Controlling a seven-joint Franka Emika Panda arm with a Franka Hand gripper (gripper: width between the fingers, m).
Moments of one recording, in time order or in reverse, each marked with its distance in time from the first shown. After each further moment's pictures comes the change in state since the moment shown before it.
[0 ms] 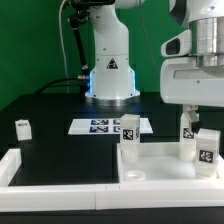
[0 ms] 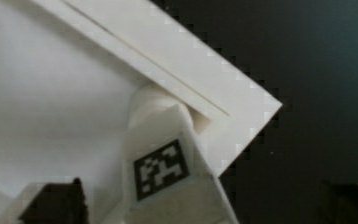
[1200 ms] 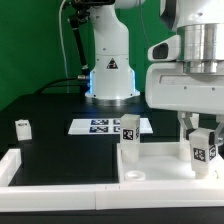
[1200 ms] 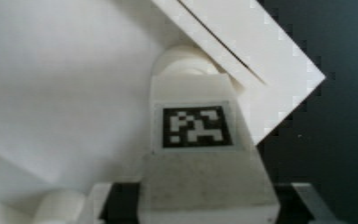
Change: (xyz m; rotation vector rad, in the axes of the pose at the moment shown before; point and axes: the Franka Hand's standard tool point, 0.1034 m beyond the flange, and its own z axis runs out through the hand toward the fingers) arm 0.011 0.011 0.008 -0.046 0.003 0.163
